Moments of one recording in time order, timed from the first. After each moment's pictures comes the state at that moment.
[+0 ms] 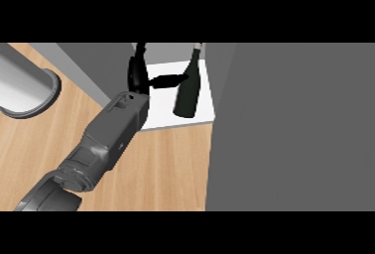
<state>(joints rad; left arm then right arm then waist) -1.10 0.07 -0.18 -0.17 0.38 0.64 -0.51 0.06 -0.19 -0.18 -2.30 -0.53 0.38 0.27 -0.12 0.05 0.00</state>
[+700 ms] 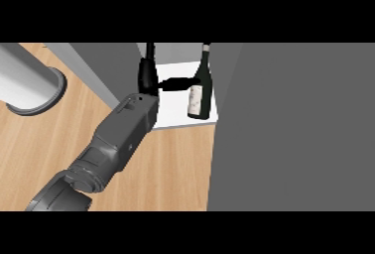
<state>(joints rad) -1.13 0.02 -0.12 -0.14 0.40 0.57 -0.65 0.06 -0.17 -0.16 -2.31 -0.51 0.37 0.28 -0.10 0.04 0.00</state>
